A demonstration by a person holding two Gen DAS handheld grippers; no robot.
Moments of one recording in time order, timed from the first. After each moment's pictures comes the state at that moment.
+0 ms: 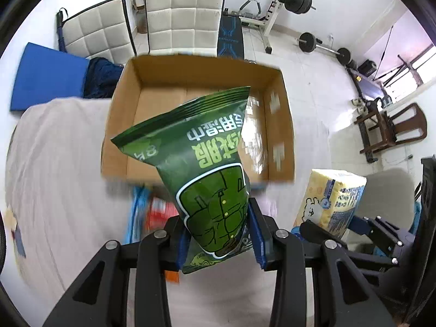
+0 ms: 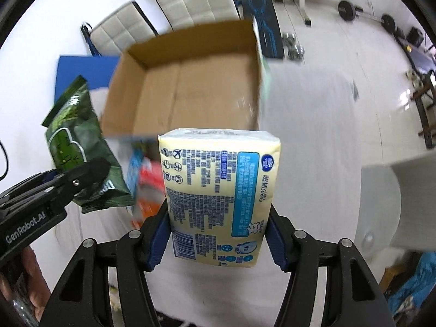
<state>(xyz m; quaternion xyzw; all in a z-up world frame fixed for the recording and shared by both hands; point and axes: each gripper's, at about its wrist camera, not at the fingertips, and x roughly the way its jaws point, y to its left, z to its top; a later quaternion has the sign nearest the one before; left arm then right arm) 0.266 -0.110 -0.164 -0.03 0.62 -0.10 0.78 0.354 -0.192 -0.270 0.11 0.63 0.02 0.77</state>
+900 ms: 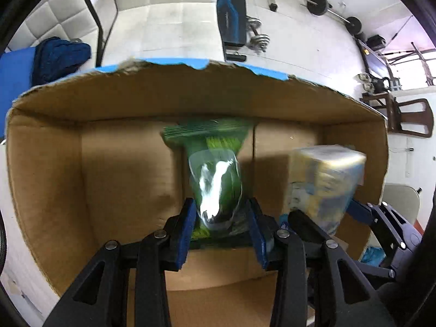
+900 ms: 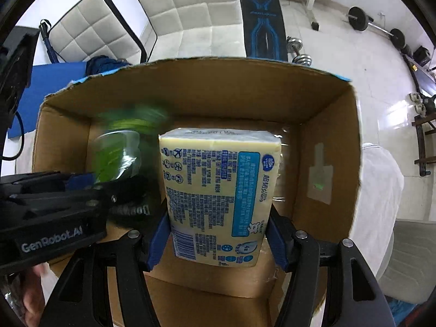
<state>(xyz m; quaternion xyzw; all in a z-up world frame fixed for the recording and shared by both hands) 0.460 -0.123 -0.298 -0.03 0.72 -0.14 0.68 0.608 -0.173 -0.413 0.07 0.67 -0.01 0.74</state>
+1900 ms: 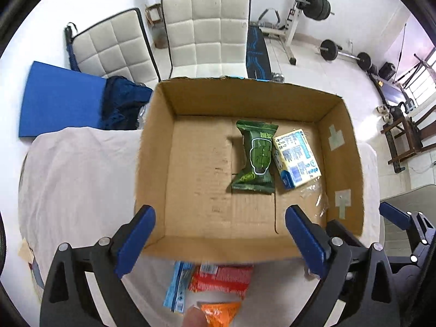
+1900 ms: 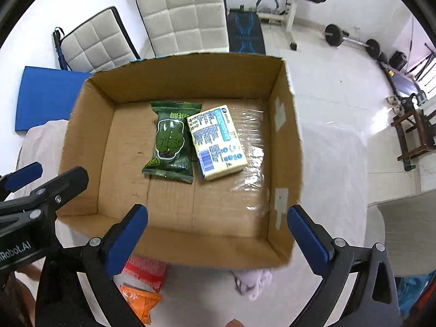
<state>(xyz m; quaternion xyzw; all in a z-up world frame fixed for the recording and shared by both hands) 0.306 -0.074 -0.191 0.03 0.58 -0.05 0.81 0.462 -0.140 -0.329 0.06 0.59 -0.07 0.80</state>
